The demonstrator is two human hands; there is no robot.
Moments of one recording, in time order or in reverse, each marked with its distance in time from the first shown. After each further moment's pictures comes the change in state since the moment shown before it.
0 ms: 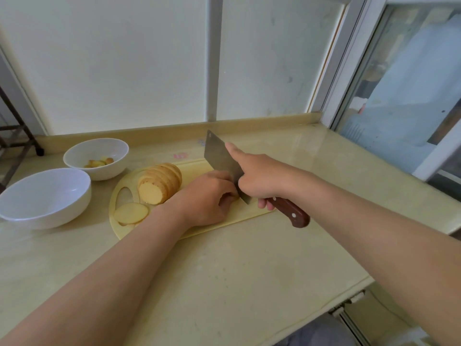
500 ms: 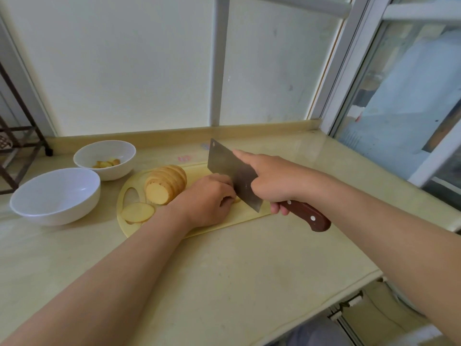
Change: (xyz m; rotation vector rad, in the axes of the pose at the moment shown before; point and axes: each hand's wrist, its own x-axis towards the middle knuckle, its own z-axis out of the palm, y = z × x) left_hand -0.006 -0.004 0.000 0.053 0.070 0.035; right_hand -0.029 -0.003 -0.011 0.031 0.031 0.006
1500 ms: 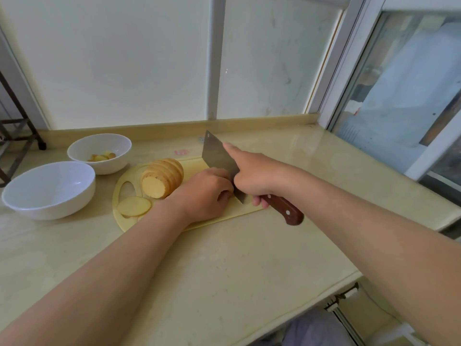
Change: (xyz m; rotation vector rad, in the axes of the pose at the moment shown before) left_hand 0.000 -0.001 0.003 0.000 -0.007 0.007; right_hand 0.023 -0.008 0.019 0.006 -0.012 0.020
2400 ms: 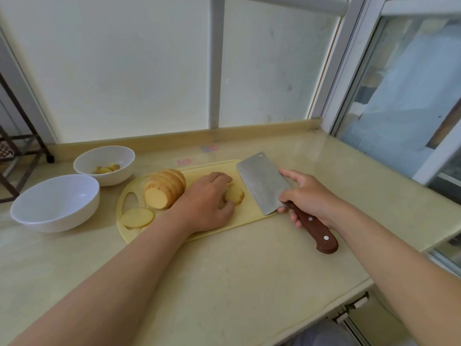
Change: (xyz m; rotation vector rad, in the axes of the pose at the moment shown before) left_hand -0.001 0.007 -0.003 0.017 -0.073 -0.307; right_hand 0.004 0.111 0.006 0.683 0.193 0.146
